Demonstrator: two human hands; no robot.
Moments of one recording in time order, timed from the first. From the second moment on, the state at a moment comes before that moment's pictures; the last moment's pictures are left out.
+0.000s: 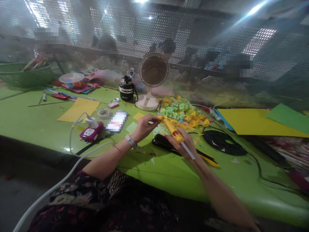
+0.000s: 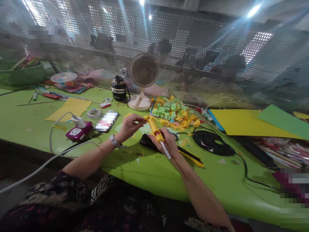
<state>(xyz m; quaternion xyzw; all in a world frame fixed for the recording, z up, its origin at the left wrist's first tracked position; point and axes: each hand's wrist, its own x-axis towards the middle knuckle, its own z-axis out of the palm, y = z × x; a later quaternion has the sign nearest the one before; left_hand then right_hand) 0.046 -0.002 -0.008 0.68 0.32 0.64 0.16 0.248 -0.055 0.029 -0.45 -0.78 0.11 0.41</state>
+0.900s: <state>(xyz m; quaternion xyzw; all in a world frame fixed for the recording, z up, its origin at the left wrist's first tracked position) 0.045 -0.003 -0.007 0.69 0.31 0.64 0.15 0.249 -0.055 0.027 -0.46 -0.78 0.10 0.41</state>
